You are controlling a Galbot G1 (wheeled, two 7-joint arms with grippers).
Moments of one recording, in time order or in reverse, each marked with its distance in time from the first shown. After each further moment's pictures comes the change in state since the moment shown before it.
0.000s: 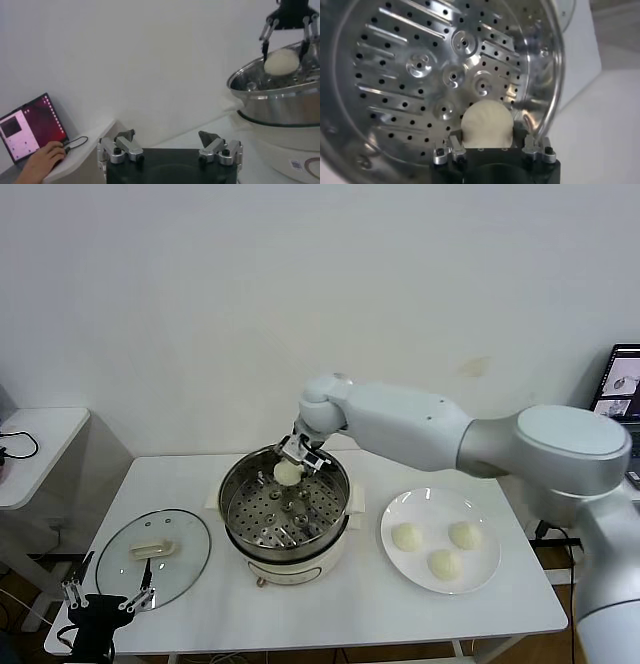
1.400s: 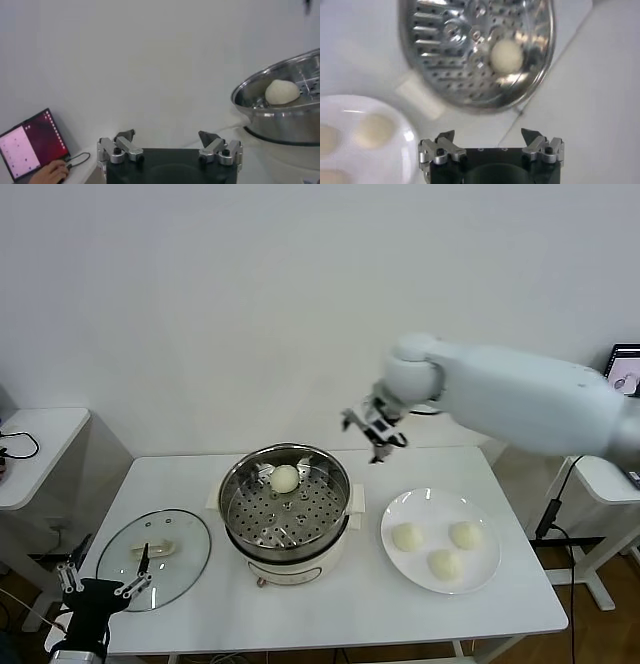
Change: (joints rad) left arm -0.032 0.051 -0.011 -0.035 -0.009 0.026 0.013; right arm 0.166 -0.683 0.034 0.600 0.278 -0.525 -0.133
